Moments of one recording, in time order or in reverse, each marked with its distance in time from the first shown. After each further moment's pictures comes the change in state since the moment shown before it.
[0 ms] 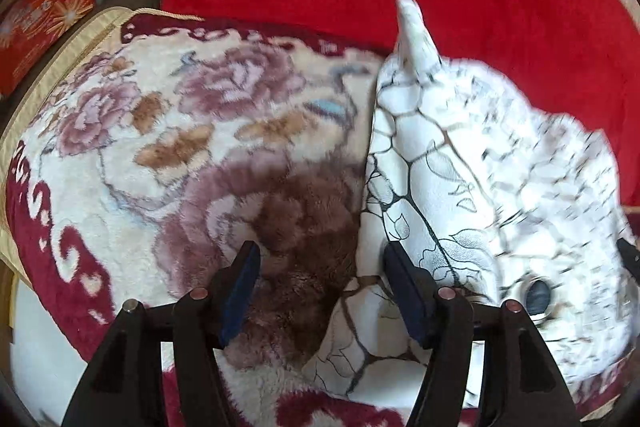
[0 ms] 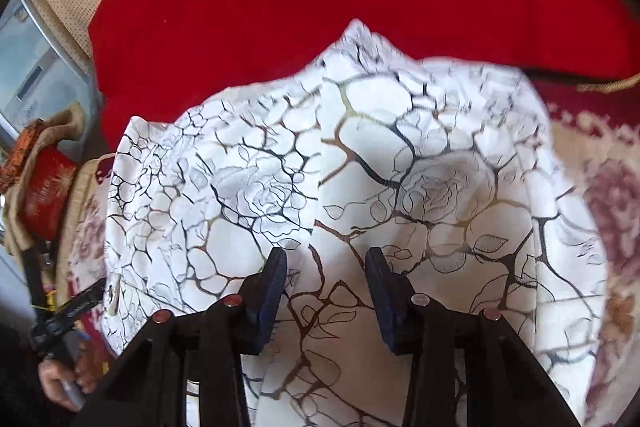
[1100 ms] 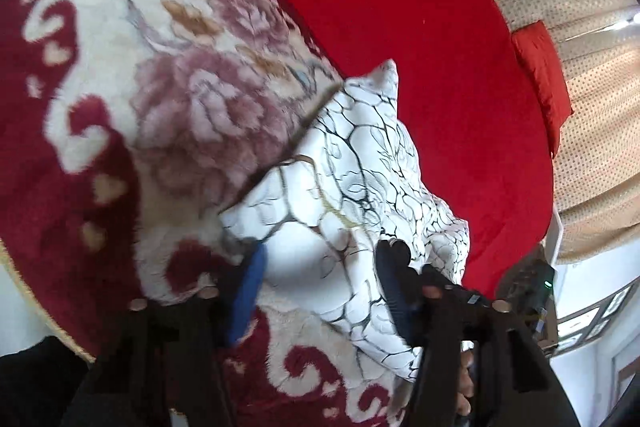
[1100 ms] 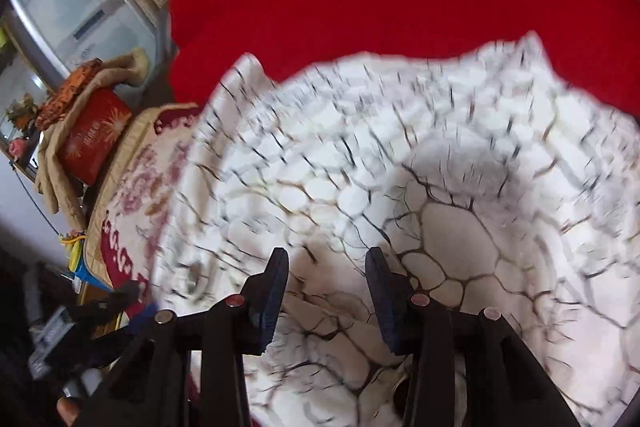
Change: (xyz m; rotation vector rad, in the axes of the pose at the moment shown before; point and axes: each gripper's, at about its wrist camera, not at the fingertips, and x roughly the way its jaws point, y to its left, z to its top) left arm -0.029 0.033 -0.073 -0.507 -0.073 -0.503; right arm 0.063 0.084 -0.024 -0.152 0.153 0.170
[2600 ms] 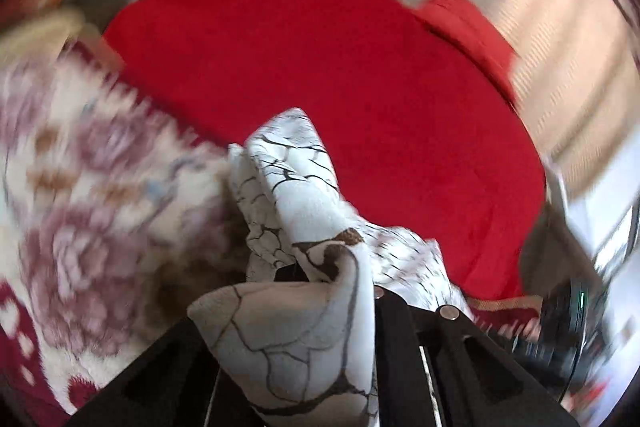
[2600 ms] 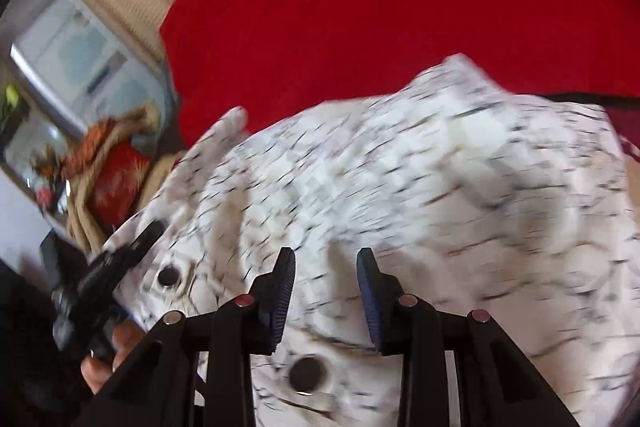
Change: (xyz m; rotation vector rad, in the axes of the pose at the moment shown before) left arm 0.047 -0.151 0.019 0.472 -0.182 -0.023; right arm -0.087 -0.092 0.004 0.168 -0.147 0.160
